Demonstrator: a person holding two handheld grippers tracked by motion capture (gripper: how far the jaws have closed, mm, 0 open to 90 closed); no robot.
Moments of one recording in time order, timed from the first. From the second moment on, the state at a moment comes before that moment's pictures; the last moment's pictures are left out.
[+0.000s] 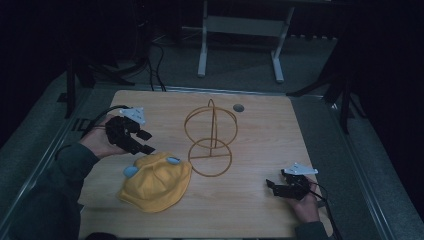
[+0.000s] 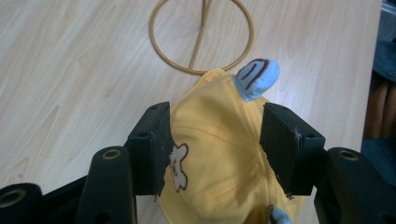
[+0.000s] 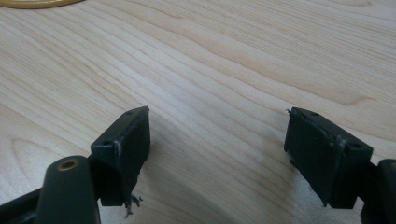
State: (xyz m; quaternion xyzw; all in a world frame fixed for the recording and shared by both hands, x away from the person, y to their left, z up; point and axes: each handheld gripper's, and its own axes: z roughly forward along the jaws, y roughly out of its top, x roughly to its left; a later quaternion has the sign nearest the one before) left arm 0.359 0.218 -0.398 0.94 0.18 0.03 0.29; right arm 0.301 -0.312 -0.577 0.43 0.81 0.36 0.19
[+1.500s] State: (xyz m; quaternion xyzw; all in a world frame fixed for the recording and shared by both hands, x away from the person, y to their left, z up) left arm 0.346 0.198 -0.404 0.96 0.15 0.01 0.25; right arm 0.301 -0.312 -0.577 0.43 0.81 0.36 0.19
